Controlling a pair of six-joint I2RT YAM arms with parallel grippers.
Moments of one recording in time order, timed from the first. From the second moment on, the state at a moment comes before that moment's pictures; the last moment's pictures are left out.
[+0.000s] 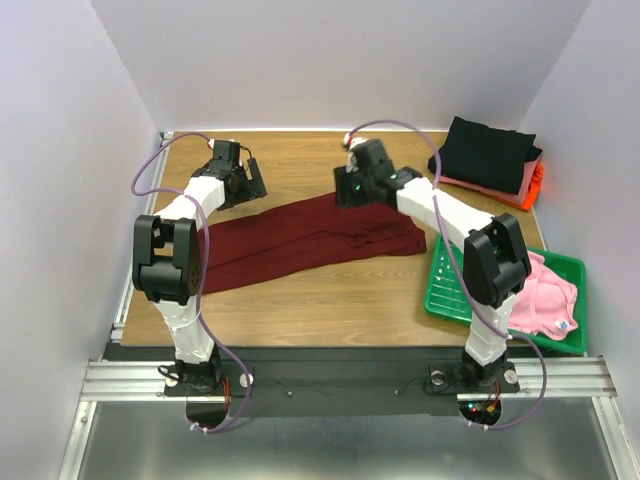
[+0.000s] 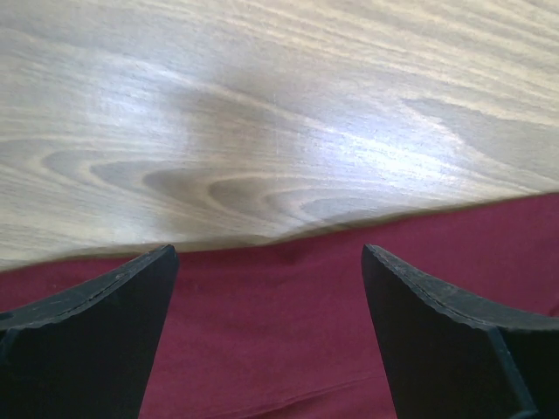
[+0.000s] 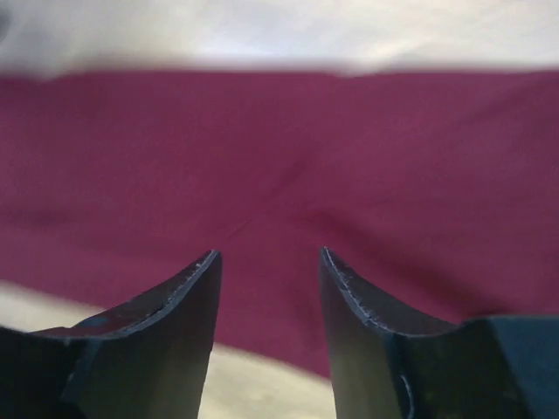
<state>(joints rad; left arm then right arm) -0.13 1.85 1.36 -0.39 -0.06 -0.40 0.53 1.92 1.59 -0.43 0.00 0.26</state>
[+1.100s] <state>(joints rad) -0.13 1.85 1.37 -0.42 -0.07 -0.38 0.58 1.95 1.34 -0.44 -0.07 0.26</state>
